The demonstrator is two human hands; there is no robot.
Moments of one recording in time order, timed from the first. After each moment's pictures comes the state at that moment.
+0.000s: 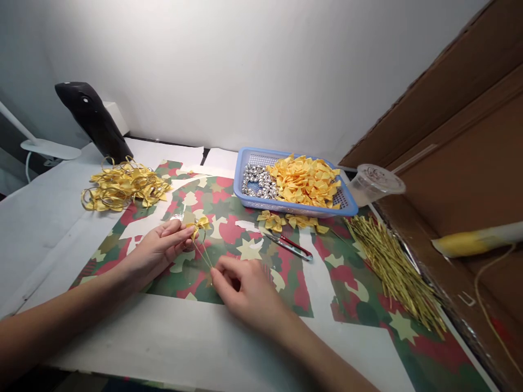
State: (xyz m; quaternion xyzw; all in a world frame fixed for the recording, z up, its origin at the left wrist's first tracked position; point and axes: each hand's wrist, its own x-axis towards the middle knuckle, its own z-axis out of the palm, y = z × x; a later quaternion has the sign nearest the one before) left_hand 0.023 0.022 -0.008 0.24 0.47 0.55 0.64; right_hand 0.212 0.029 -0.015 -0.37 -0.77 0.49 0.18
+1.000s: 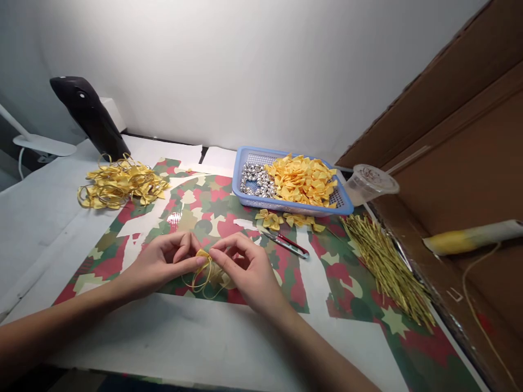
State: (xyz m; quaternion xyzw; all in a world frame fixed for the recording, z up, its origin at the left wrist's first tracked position) left_hand 0.032 0.005 0.001 0.49 0.49 0.42 0.58; right_hand 0.207 0.036 -0.010 -0.40 -0.62 0.59 0.33
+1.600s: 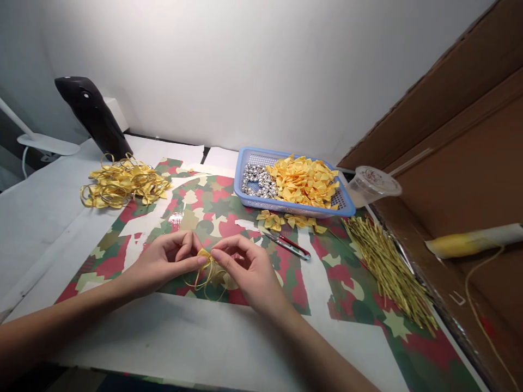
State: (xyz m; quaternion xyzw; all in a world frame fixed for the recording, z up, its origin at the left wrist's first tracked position) left_hand 0.031 0.004 0.000 0.47 0.49 0.42 0.60; right_hand 0.207 0.037 -0.008 -0.40 -0.59 0.62 0.33
